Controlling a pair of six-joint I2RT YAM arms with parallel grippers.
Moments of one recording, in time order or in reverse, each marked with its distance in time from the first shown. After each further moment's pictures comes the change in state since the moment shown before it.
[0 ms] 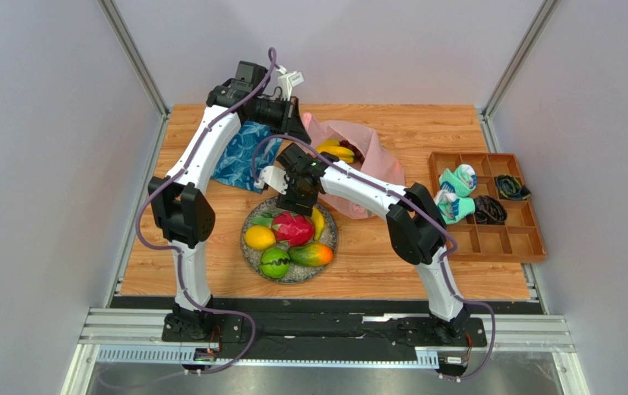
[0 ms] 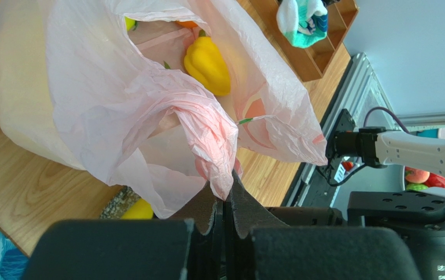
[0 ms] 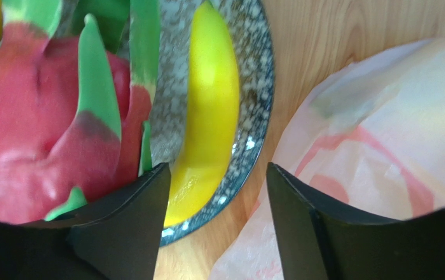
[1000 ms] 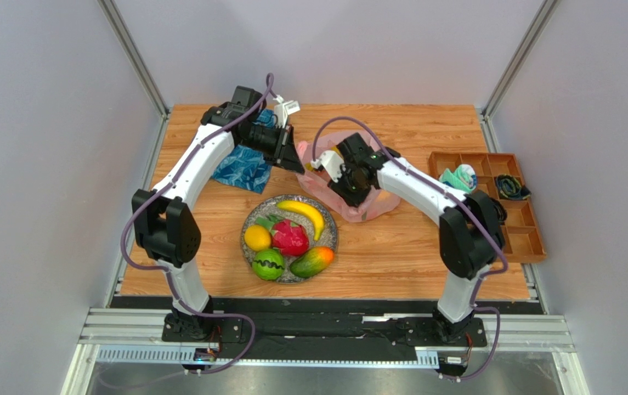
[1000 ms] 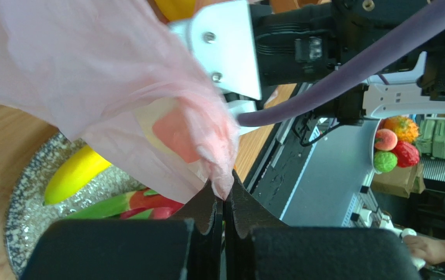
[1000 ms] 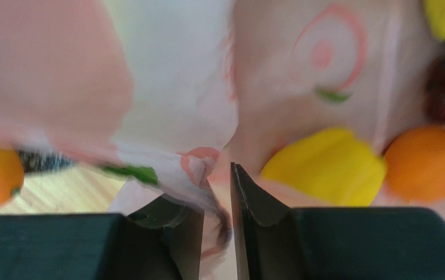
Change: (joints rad) left arm -0.002 -0.185 -0.328 -0.013 0.038 0.014; right arm -0.256 -0.293 -0.330 0.043 -0.081 0.141
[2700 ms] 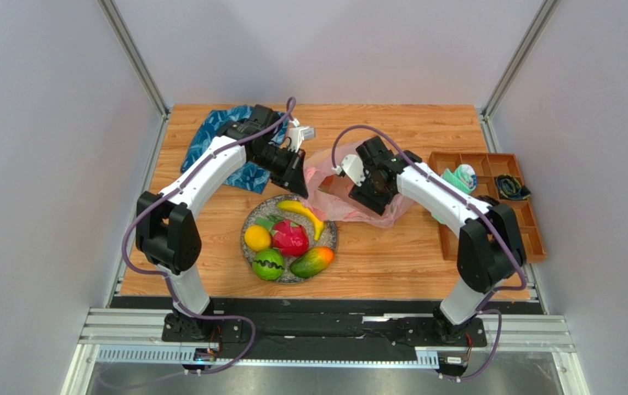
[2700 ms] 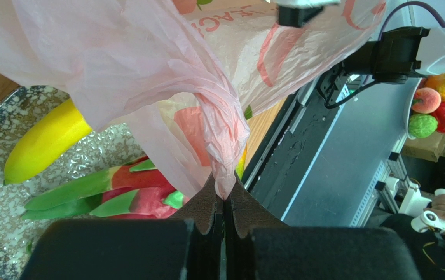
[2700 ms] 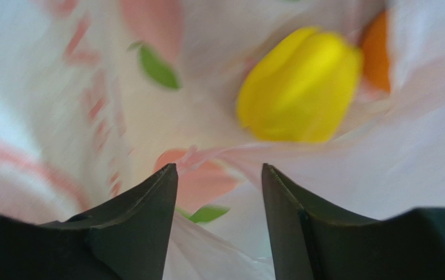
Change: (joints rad) left arm -0.111 -0.061 -0.166 -0.033 -0.109 0.087; right arm -0.049 -0.212 -0.214 -0.102 0.224 -0.098
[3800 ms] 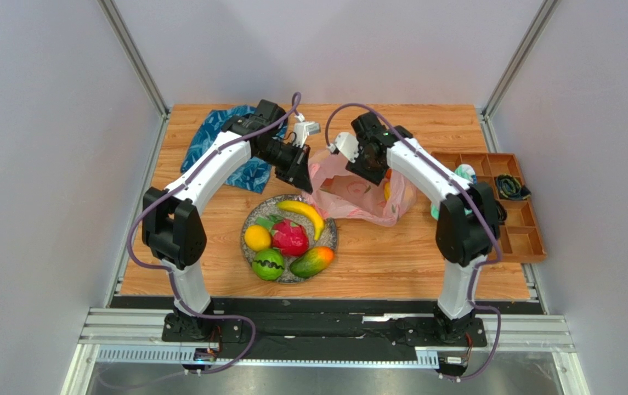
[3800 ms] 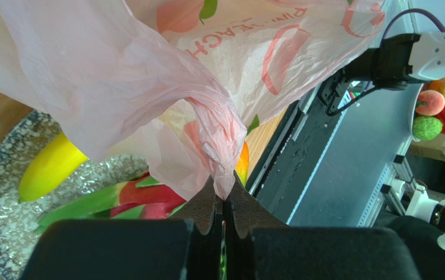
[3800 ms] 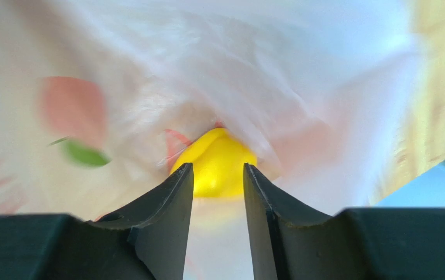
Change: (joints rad) left arm -0.013 0.045 0.073 -0.010 -0.005 0.005; right arm -0.062 0.269 0.334 -0.024 0.032 -0.125
